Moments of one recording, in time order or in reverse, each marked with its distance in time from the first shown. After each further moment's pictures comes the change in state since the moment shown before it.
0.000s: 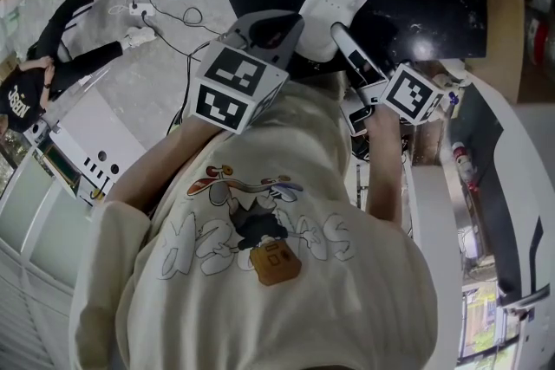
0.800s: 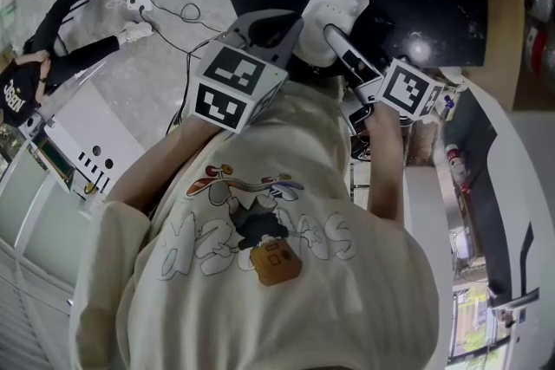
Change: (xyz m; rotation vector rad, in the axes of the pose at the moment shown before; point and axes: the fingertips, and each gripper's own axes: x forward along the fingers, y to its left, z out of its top) left arm 0.000 0.011 0.005 -0.040 -0.004 0.009; right arm 0.017 0.005 -0.004 -0.016 0.128 -0.026
